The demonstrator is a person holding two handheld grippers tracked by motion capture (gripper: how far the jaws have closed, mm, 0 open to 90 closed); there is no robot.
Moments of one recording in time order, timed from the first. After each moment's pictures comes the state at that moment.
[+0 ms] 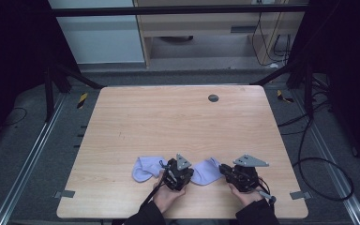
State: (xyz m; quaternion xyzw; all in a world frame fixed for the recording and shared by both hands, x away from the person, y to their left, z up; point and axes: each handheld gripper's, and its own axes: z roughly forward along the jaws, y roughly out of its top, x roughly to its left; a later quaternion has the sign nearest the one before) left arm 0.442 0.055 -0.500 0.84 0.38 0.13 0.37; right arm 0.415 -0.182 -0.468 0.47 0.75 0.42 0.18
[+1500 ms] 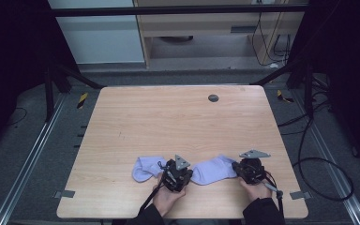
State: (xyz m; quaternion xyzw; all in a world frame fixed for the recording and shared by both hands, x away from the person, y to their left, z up) left arm 0.439 0.058 -0.493 0.83 0.40 0.12 0.37; right arm 0.444 -0.213 -0.490 0.51 0.77 0.34 0.18
